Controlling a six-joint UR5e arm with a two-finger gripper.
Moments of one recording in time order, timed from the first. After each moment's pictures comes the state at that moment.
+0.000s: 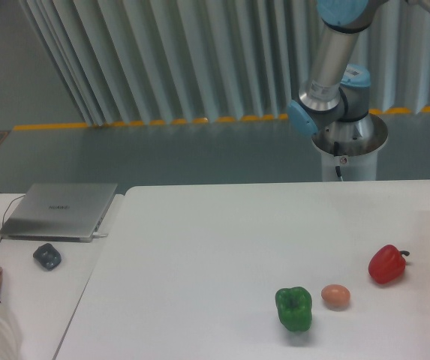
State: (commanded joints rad) arm 2.86 -1.94 -1.51 -1.40 1.48 1.57
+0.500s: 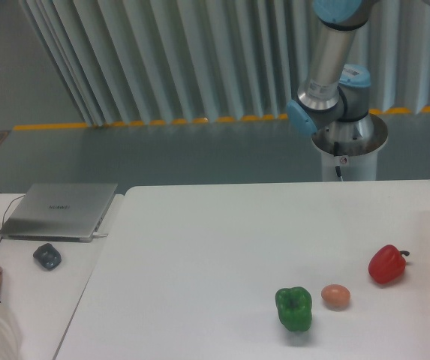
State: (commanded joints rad) arm 2.78 -1.90 -1.39 -1.57 1.43 1.54
